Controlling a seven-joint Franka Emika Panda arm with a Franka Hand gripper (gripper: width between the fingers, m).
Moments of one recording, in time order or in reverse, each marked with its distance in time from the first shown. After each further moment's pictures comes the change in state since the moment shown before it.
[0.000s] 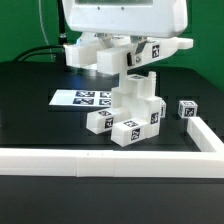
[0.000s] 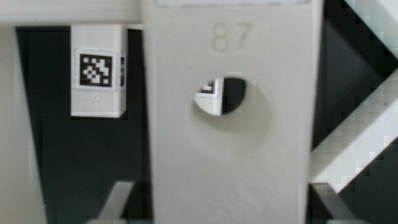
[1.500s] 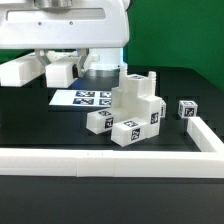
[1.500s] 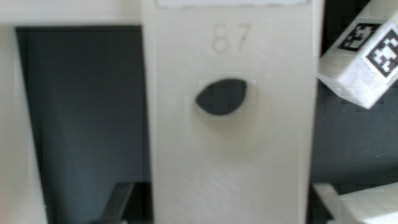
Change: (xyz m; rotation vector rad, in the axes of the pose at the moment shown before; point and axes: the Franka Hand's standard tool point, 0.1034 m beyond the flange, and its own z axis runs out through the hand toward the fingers) arm 0.062 0.071 0.012 -0.028 0.061 -0.510
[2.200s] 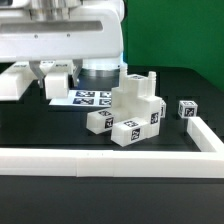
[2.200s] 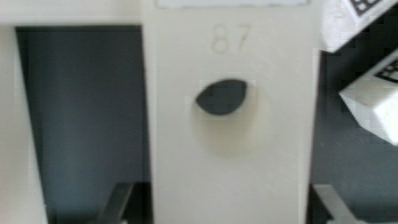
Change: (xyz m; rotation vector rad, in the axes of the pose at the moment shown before) arm 0.008 0.004 0.001 -0.023 0.004 -0.290
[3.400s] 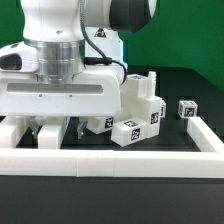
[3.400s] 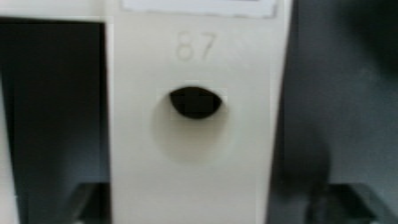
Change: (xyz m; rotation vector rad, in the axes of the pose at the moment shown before) arm -0.001 0.016 0.103 -0.077 -0.018 -0.012
